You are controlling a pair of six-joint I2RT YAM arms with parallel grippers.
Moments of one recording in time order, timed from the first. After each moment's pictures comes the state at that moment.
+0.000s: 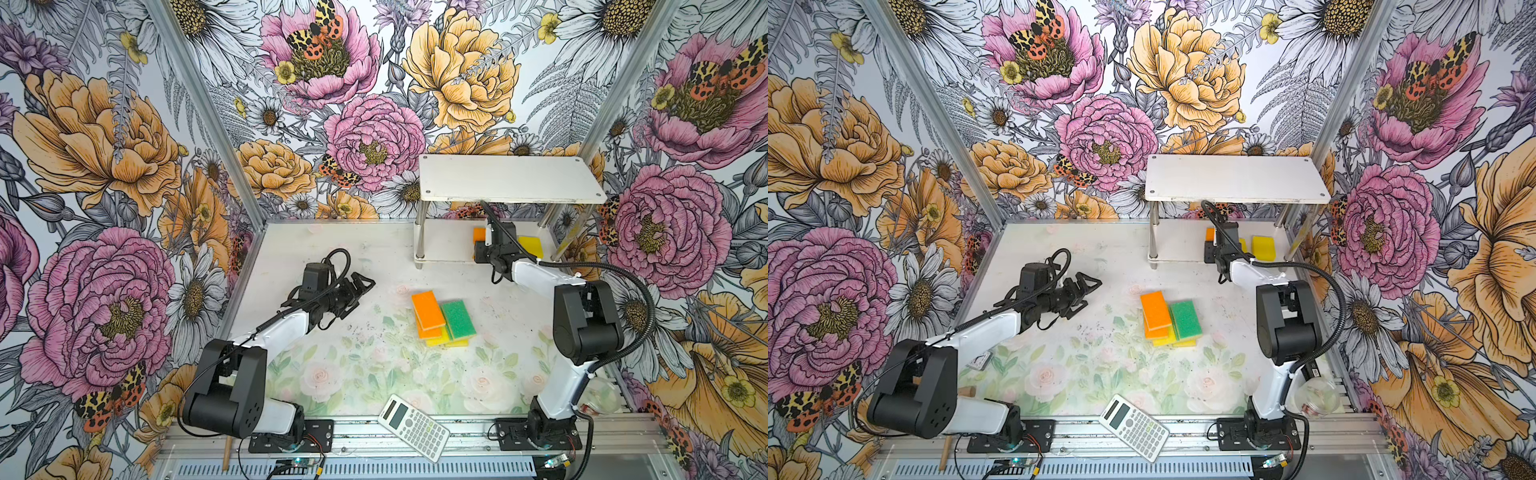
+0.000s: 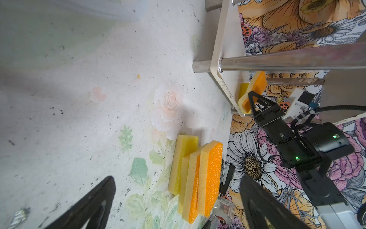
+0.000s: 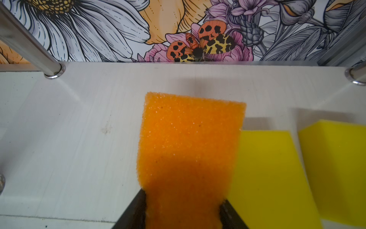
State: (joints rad) left arm -0.22 1.40 0.72 -0.04 0.54 -0.97; right arm 0.12 1.85 1.25 -0.07 0.06 0.10
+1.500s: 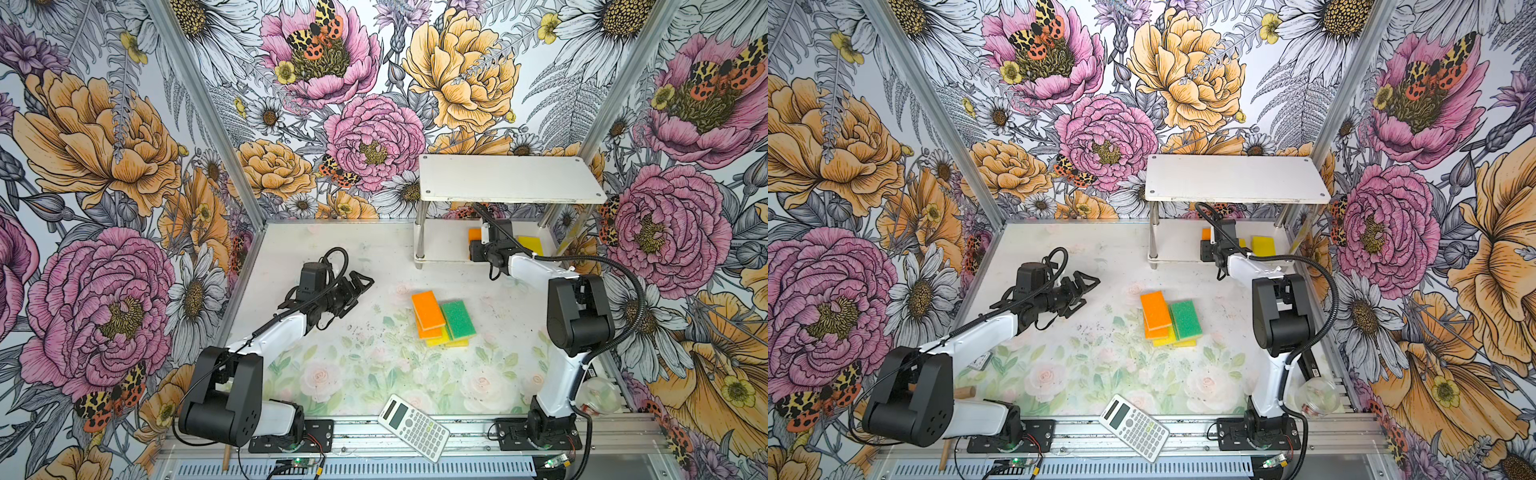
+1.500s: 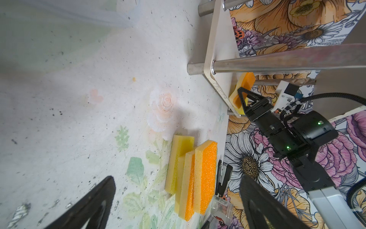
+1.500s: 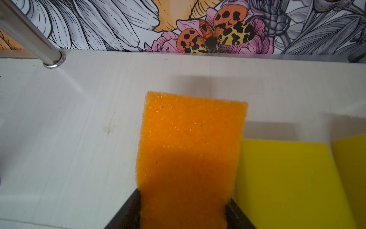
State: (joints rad) left arm -0.22 1.37 0.71 -0.05 0.54 -0.97; right arm 0.12 1.93 1.34 -0.14 0.01 0.07
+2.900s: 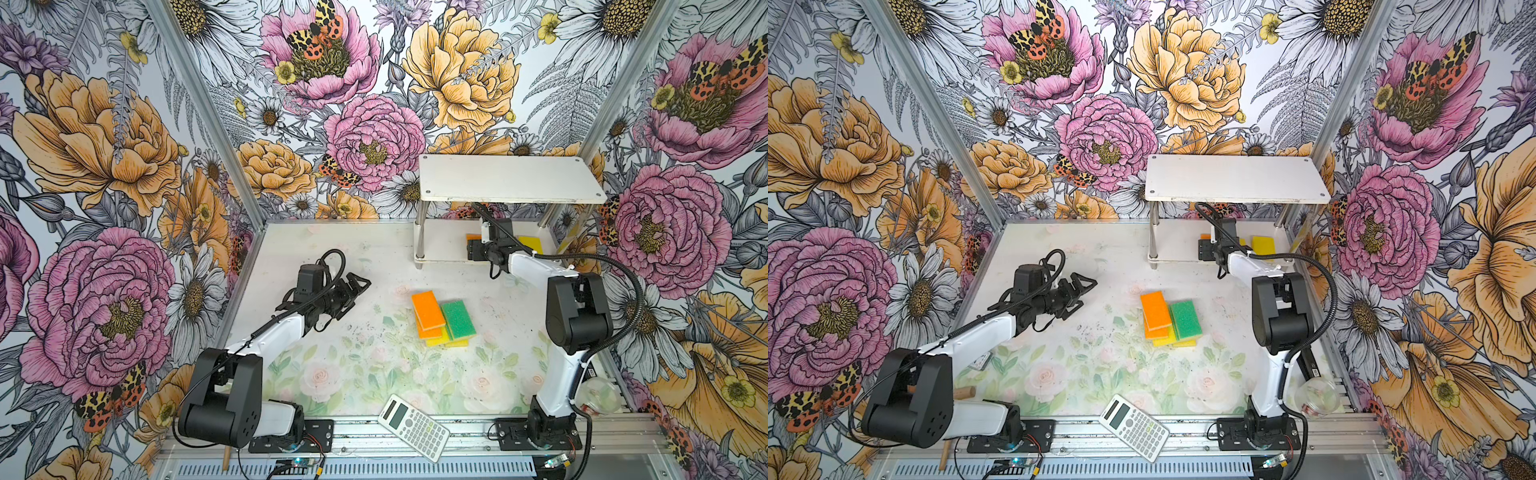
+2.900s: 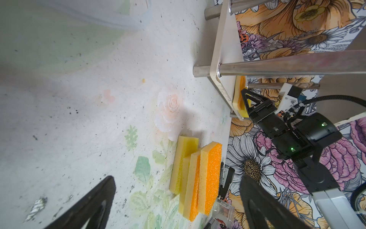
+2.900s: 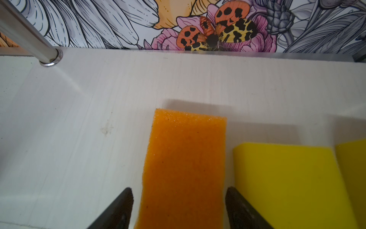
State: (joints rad) left arm -0.19 1.36 0.69 -0.06 0.54 -0.96; right arm 0.11 1.94 1.37 -0.17 0.00 0.07
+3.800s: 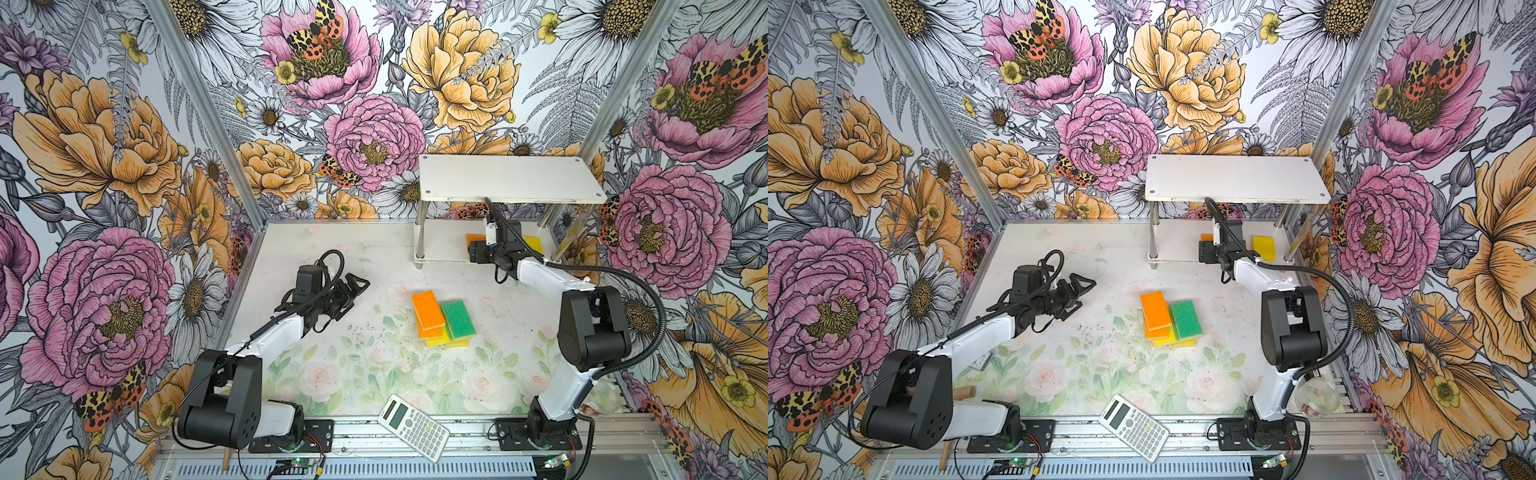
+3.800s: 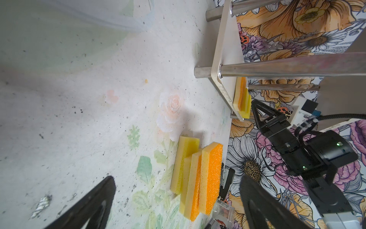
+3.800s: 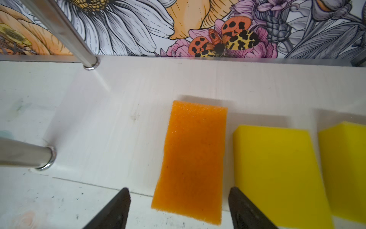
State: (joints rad) left arm -0.19 1.35 0.68 -0.06 0.54 -0.96; right arm 0.11 1.77 1.24 -0.17 -0.09 0.07
